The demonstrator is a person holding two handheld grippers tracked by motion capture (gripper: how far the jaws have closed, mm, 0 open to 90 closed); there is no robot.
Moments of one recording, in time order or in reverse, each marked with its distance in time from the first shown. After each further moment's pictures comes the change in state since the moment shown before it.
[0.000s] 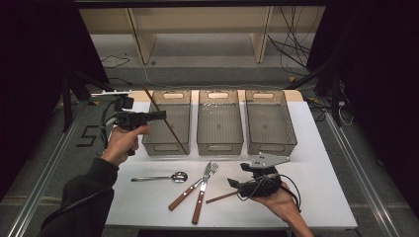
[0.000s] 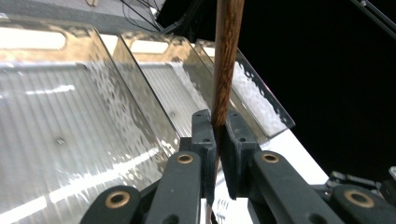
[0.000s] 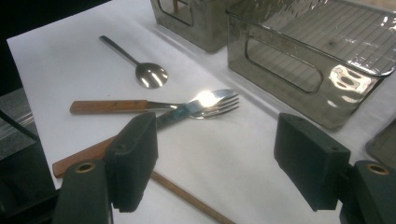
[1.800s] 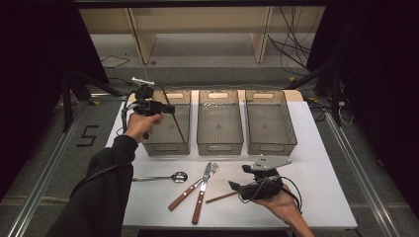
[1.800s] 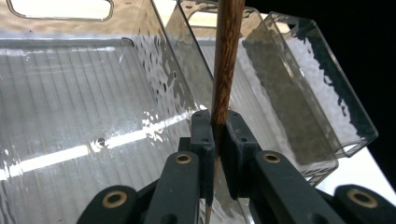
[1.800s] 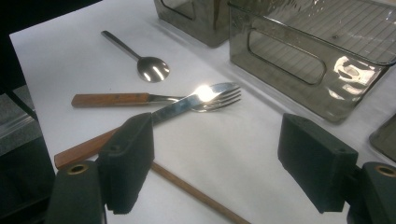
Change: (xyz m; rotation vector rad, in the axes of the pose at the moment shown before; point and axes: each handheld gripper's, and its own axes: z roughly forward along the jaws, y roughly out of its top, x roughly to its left) left arm 0.037 0.021 0.077 0.181 0.183 -0.072; right arm 0.000 -0.006 -0.001 0.006 0.009 -0.004
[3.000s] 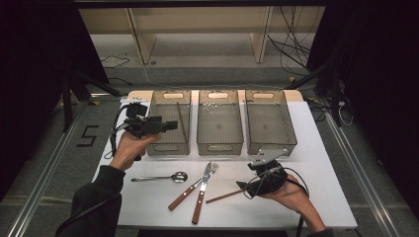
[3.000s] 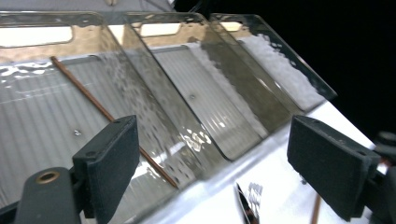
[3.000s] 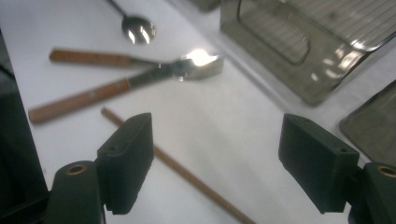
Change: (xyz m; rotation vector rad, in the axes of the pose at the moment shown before) left arm -0.038 -0.066 -0.053 -0.142 -0.069 0.223; right arm -0.023 0.011 -0.001 0.220 0.016 -0.133
